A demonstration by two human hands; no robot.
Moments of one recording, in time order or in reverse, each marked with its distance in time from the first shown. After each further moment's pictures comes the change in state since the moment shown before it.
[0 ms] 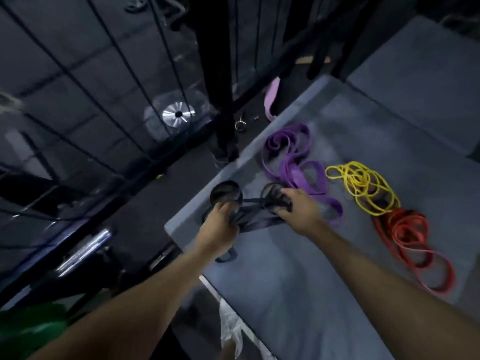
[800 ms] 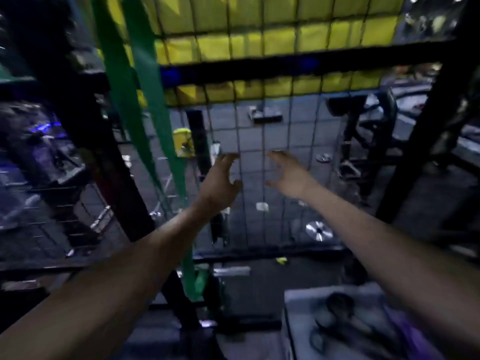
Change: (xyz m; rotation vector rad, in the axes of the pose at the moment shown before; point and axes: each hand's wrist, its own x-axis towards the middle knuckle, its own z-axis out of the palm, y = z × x) left_hand -0.381 0.022 -0.340 -0.050 1.095 -0.065; right_hand -0.270 -0.426 -0.115 -0.069 -0.109 -1.089
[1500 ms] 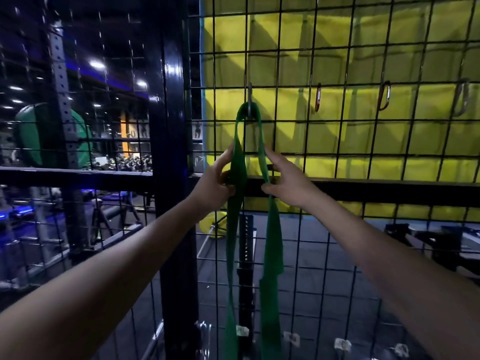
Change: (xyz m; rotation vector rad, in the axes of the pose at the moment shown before) left_hand 0.104 -0.072 -0.241 -0.498 0.127 0.196; right_hand 0.154 -0.233 -0.004 0.132 0.163 -0.456
